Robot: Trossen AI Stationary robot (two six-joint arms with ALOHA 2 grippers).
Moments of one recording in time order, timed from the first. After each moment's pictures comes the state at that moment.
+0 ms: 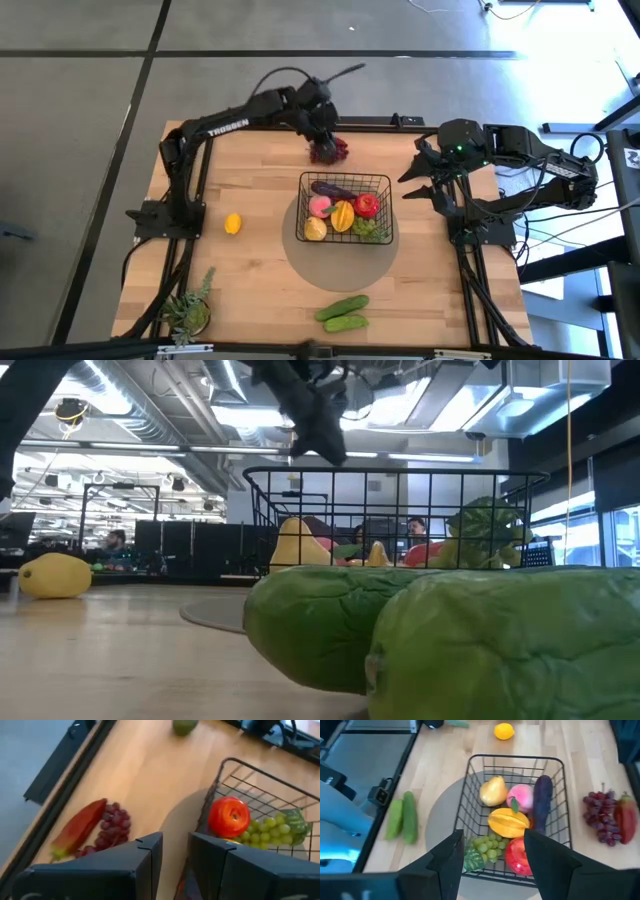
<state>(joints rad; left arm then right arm) 0.47 1.88 1.88 -0.79 0.19 -0.05 -0.14 1.06 1.40 -1.09 -0.27 -0.12</state>
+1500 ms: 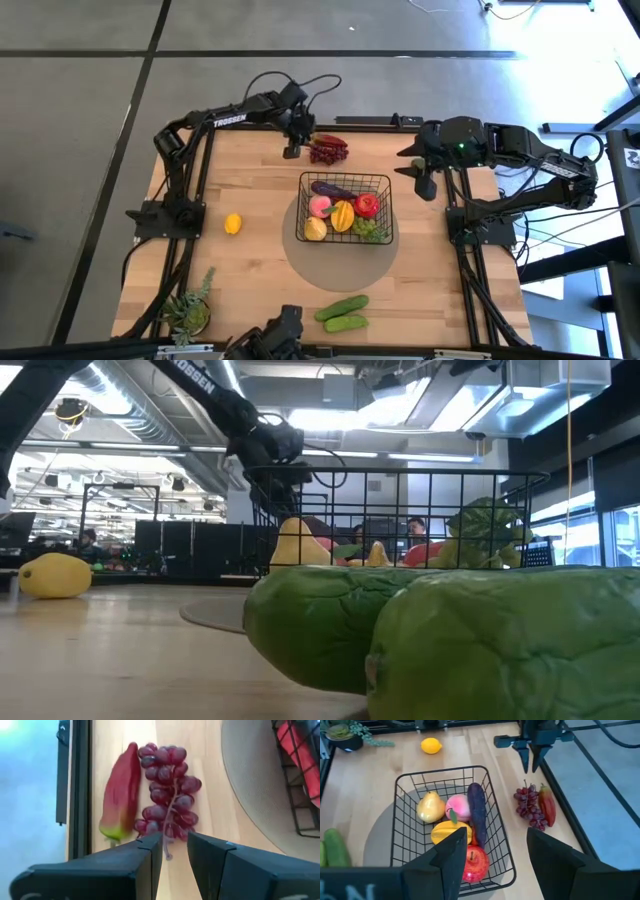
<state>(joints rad) 0.70 1.89 1.46 -0.53 0.30 0.69 -0.14 1.06 1.40 -1.01 0.09 0.03</state>
